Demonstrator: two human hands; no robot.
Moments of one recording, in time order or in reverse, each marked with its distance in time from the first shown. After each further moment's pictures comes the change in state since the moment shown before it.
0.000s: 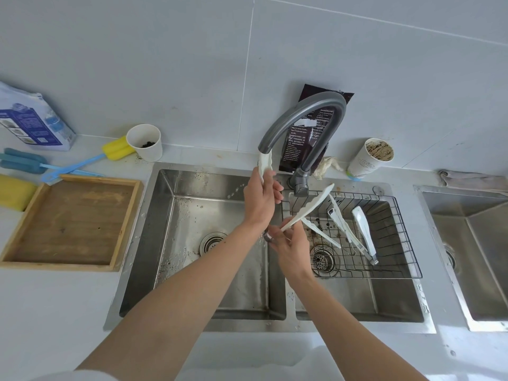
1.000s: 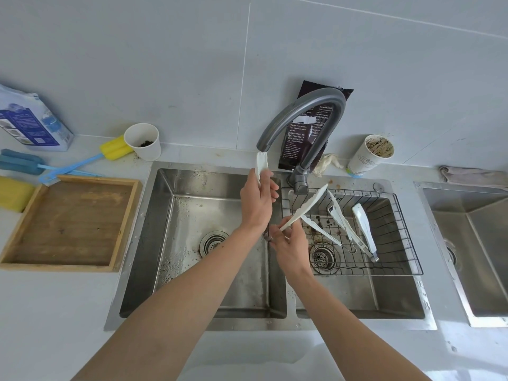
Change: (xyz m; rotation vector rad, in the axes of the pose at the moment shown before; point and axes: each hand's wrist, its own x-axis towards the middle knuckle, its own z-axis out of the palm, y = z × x) left_hand -0.004 -0.004 -0.003 0.061 0.035 0.016; right_hand 0.008 0.013 0.001 -0.026 0.020 0.052
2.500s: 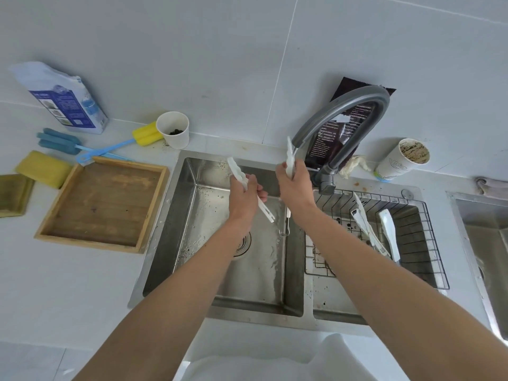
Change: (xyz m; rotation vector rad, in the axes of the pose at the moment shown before) left_hand 0.012 -0.022 -0.071 -0.282 0.134 -0.381; right_hand 0.062 -0.092 0.057 -0.224 -0.048 -0.113
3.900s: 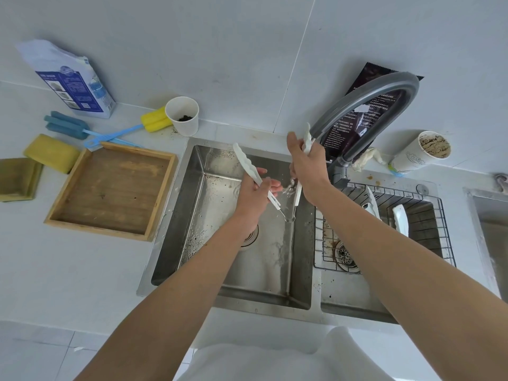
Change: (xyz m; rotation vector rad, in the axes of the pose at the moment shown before) left_hand -0.012 -0.001 -0.010 -0.001 -0.118 -0.054; right_hand 0.025 -0.014 0.005 0.178 -0.050 -0.040
